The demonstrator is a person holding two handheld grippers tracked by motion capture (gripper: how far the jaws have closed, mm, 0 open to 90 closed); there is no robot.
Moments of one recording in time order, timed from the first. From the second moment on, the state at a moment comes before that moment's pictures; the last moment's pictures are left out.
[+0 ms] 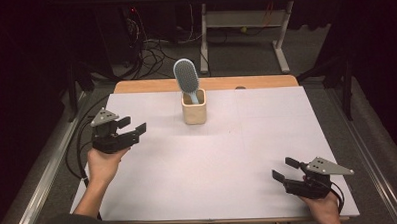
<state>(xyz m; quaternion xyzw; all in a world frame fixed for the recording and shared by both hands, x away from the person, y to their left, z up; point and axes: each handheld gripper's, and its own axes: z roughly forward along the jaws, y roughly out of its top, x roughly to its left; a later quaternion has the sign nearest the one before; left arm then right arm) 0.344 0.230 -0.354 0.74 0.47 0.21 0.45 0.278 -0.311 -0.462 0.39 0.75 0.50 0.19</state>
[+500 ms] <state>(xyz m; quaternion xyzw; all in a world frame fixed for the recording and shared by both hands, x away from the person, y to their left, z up) 0.336 0.239 -0.360 0.73 0.48 0.20 0.45 0.278 -0.311 -0.462 0.39 0.75 0.49 0.19</state>
